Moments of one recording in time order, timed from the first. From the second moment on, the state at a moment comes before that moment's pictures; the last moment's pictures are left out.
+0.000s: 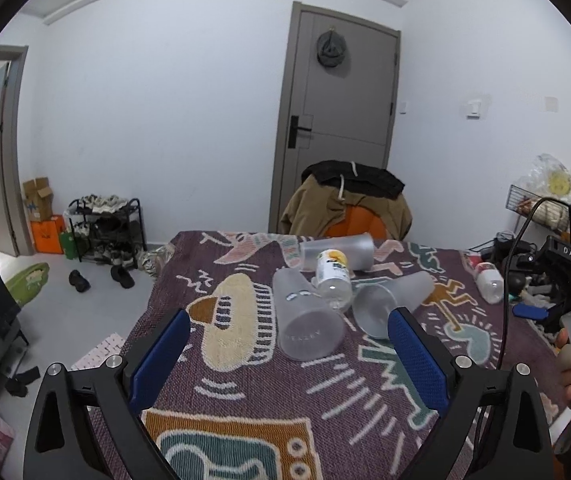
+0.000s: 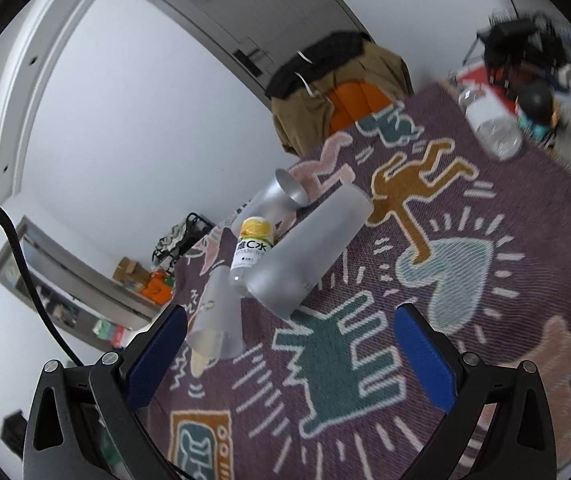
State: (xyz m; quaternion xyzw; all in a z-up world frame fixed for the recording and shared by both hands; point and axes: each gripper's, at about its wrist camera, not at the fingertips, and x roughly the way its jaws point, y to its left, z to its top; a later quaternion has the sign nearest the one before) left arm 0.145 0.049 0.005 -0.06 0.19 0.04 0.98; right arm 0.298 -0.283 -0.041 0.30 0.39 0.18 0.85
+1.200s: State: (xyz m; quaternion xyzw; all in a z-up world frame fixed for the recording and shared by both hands) left arm 0.309 0.140 -0.067 -0.14 0.34 0.03 0.93; right arm 0.473 -0.215 -0.144 0.40 0.55 0.08 0.73
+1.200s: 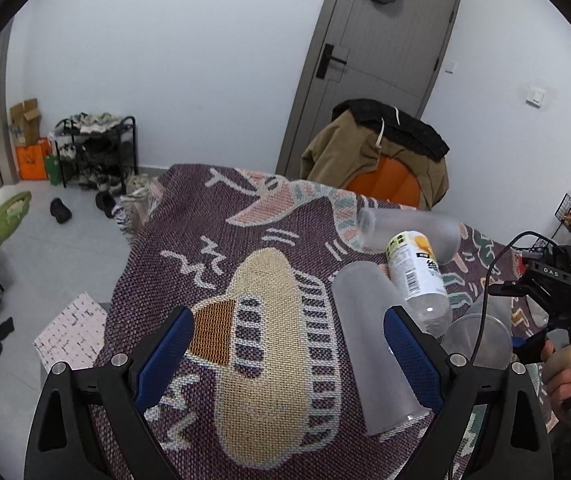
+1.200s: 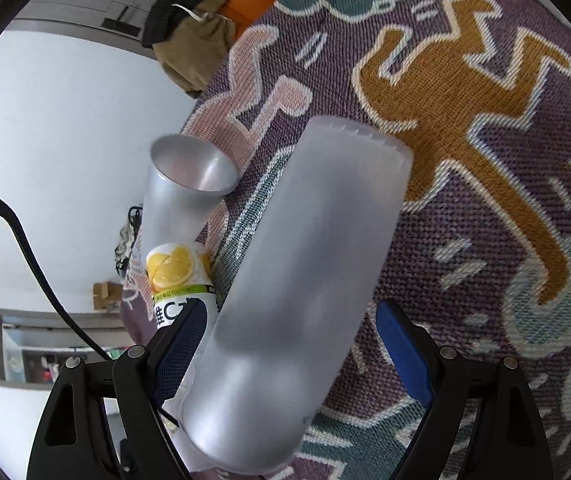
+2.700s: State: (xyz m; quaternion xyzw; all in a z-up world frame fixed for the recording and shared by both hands) left arm 0.160 0.101 -0.026 -0.15 0.29 0.08 0.94; right arm 0.300 -0.244 -0.101 0.31 0.57 0.23 0.73
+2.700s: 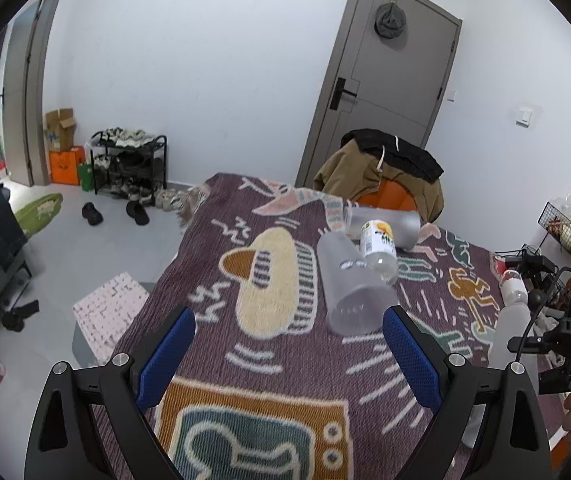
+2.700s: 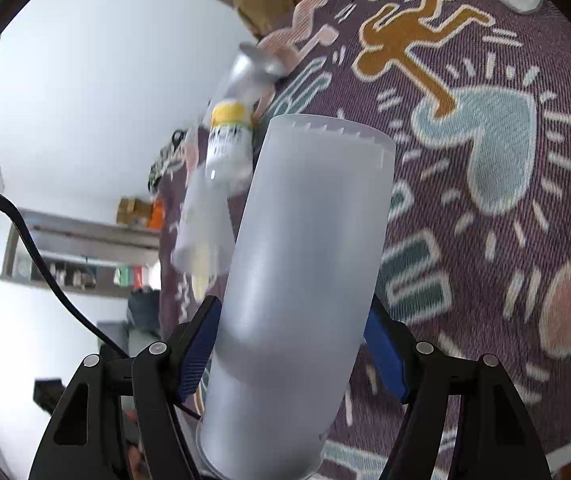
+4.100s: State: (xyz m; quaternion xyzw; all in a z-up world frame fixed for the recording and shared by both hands) left arm 0.137 0.086 -0.070 -0.14 0.37 0.00 0.92; right arm 0.211 -0.226 -0.115 0.22 0.54 0.27 0.77
